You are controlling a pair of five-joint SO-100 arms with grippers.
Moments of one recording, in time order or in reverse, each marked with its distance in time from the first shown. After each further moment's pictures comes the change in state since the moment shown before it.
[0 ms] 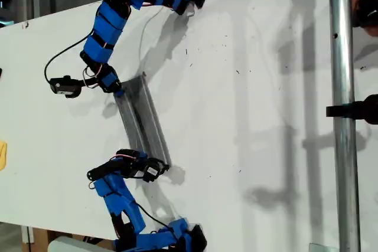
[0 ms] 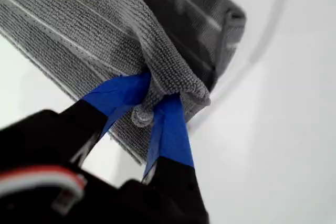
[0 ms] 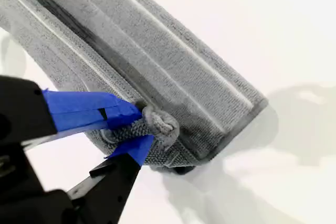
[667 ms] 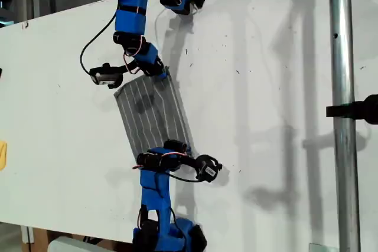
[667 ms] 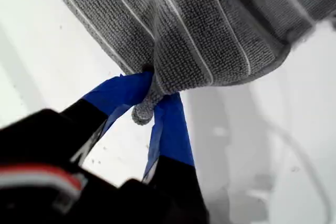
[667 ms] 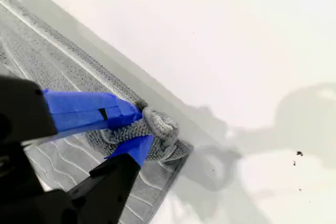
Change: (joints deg) arm 0 30.4 -2.7 -2.5 -0.9 -23.2; arm 1 -24.5 41.0 44.9 7.6 17.4
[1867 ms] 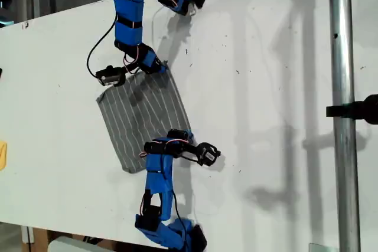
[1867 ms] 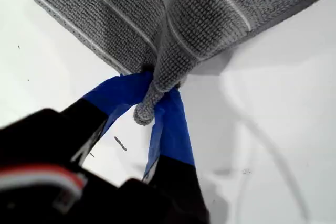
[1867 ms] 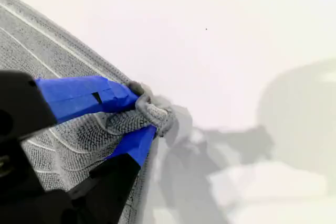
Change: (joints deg) arm 0 -3.4 -13.9 0.5 -15.1 4.9; arm 1 8.7 -9.8 8.3 -9.0 -7.8
